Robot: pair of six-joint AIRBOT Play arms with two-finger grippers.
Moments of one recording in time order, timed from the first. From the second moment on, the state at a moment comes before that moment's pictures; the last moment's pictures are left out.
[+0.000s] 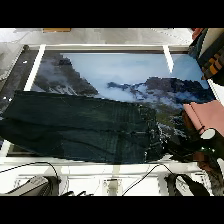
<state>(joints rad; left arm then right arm) 1.12 -1.21 0.90 0.72 -0.89 -0.73 -0.44 -0.97 0.44 -1.17 1.42 1.40</state>
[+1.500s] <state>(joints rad) 1.03 -1.03 0.90 0.77 -0.79 -1.06 -0.44 -0.76 0.75 -0.96 1.04 1.47</state>
